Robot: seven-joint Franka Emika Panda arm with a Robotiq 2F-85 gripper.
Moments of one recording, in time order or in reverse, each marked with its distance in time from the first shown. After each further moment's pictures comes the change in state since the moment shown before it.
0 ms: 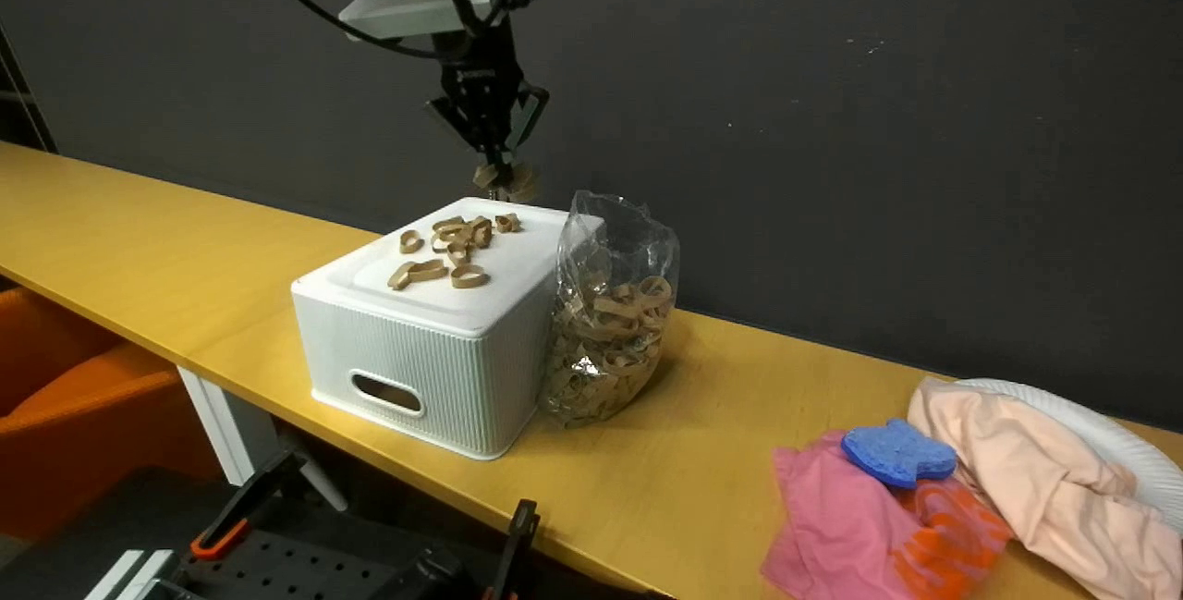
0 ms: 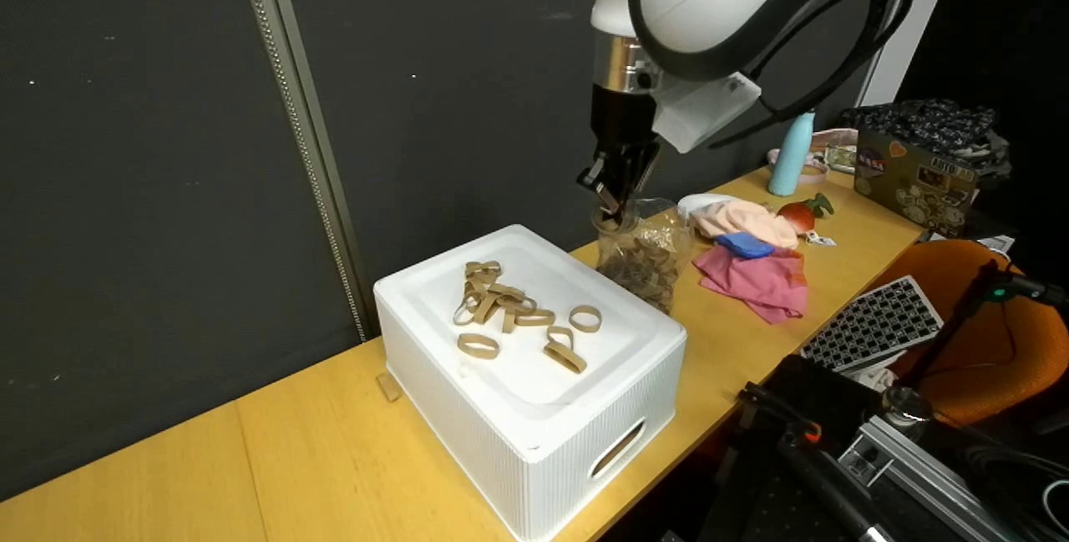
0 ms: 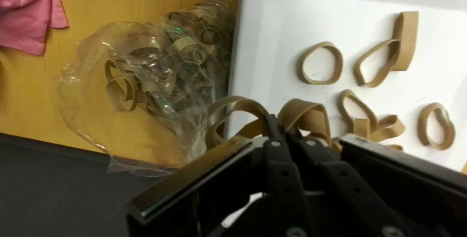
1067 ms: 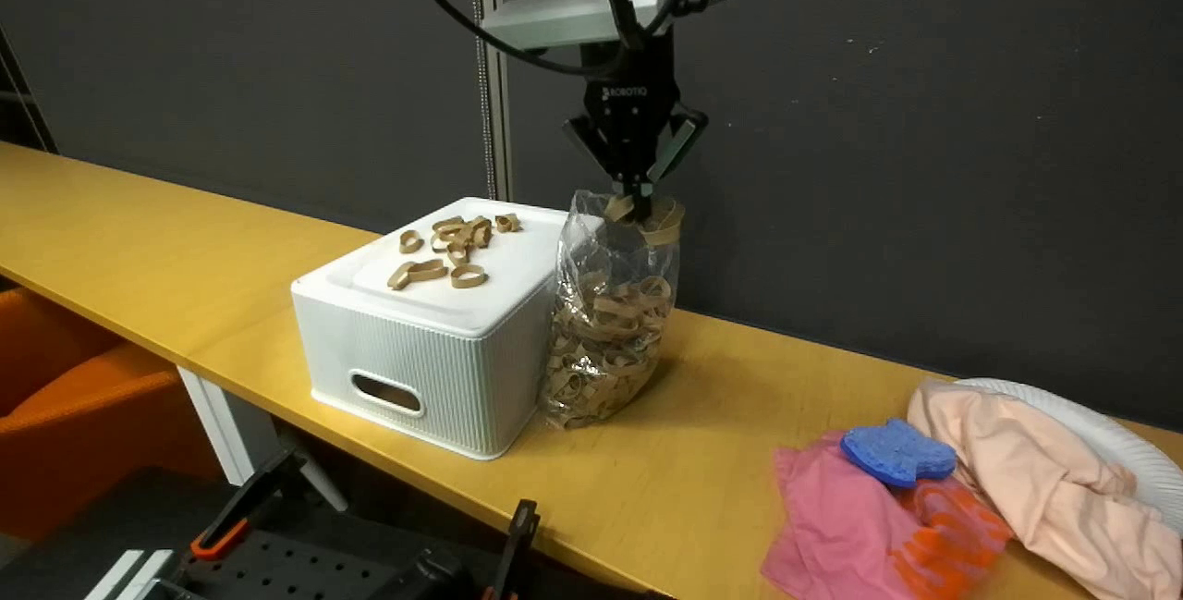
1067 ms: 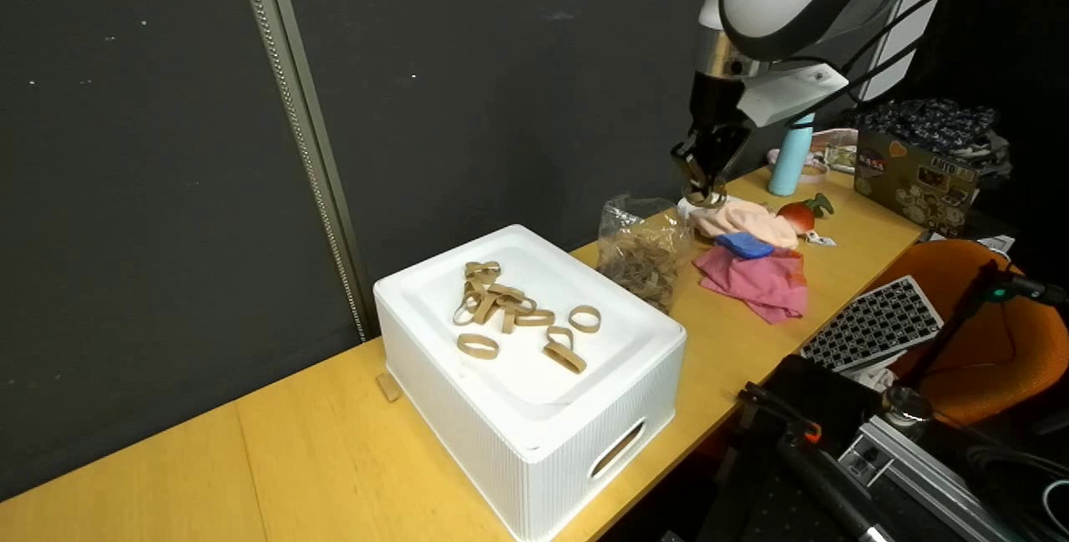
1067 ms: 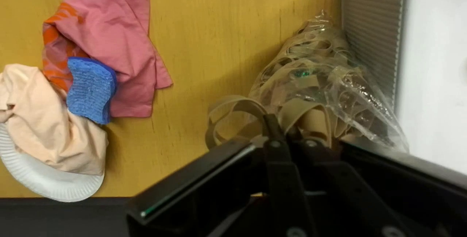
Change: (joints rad) arm -0.157 -0.013 -0.130 -0.032 0.000 -0.003 -0.022
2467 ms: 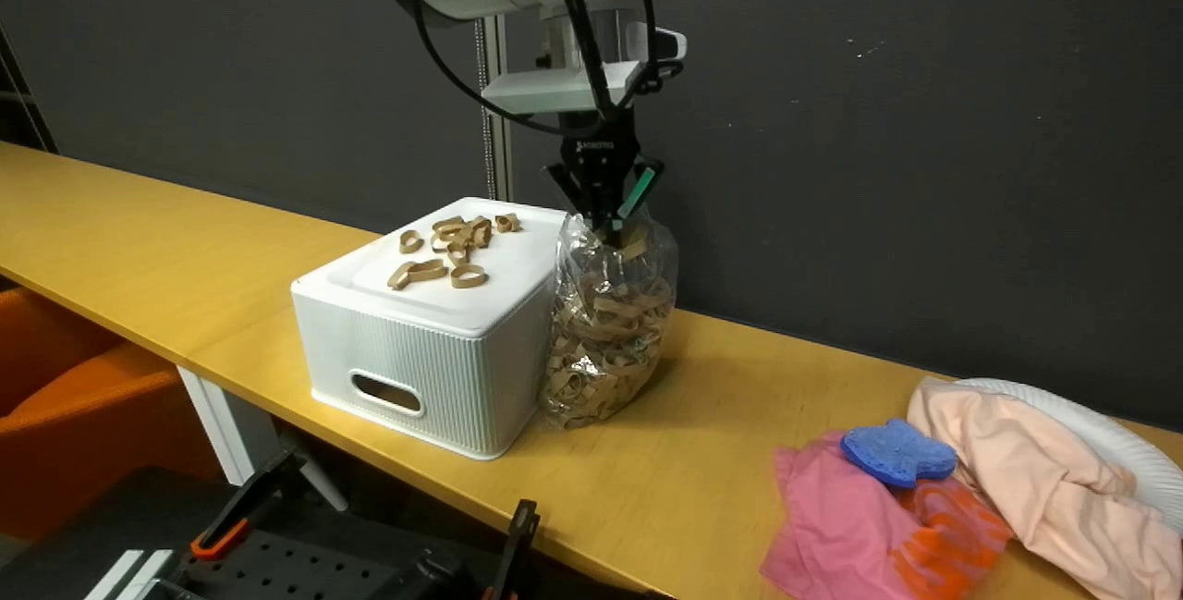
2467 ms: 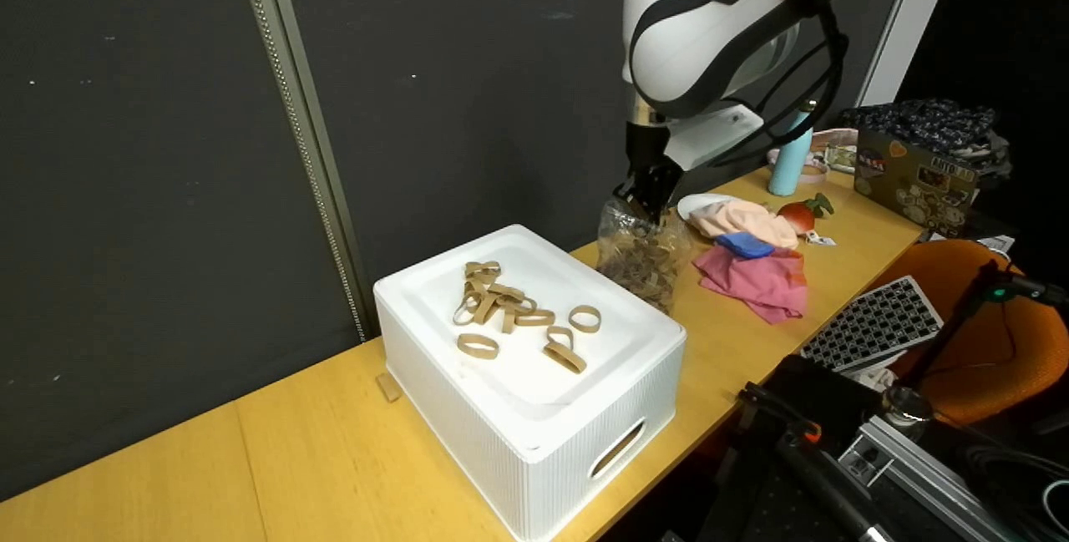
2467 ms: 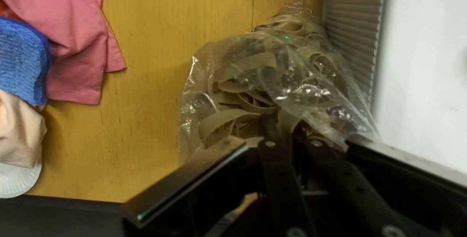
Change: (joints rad) arm 0.064 0.225 0.030 0.151 0.004 0.003 0.000
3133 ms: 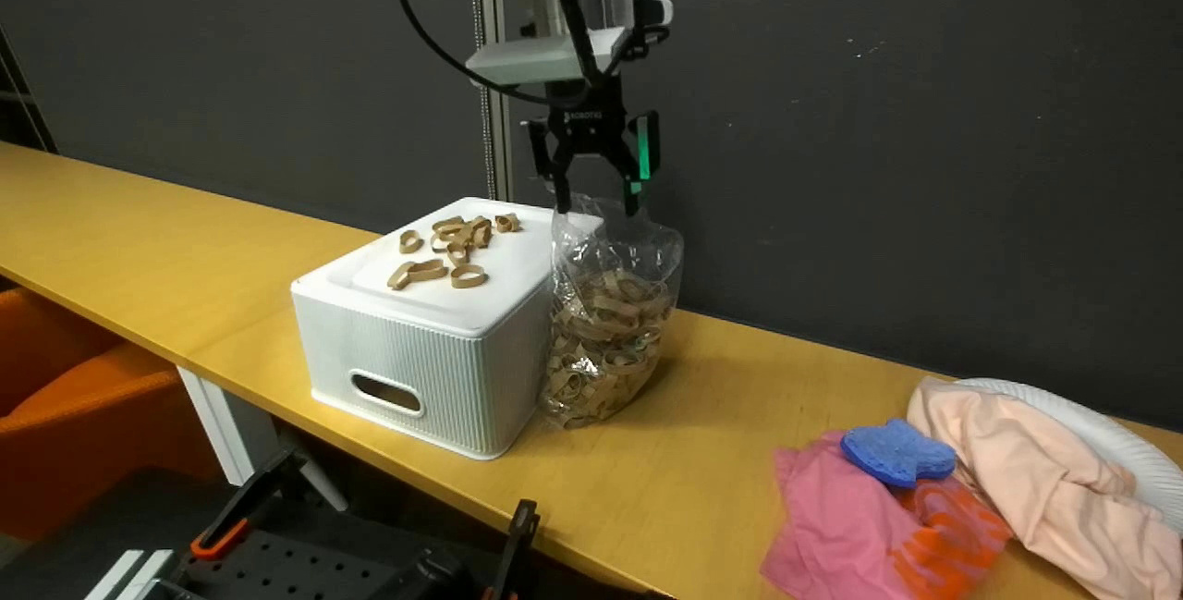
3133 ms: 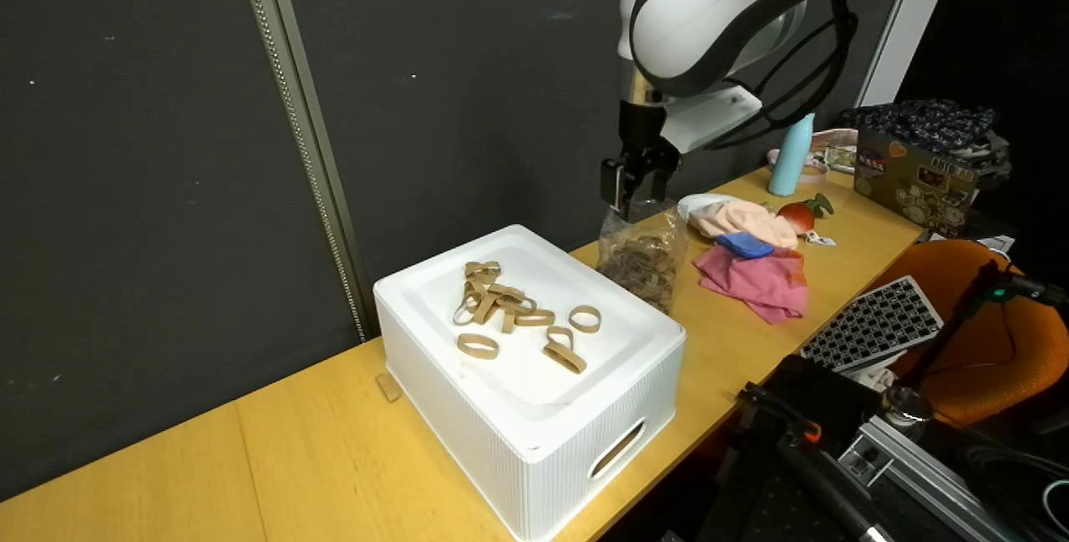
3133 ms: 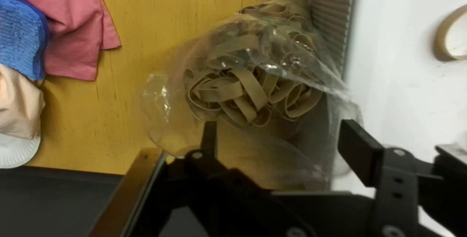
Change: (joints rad) arm 0.022 -0.052 0.007 -0.003 -0.003 0.007 0.000
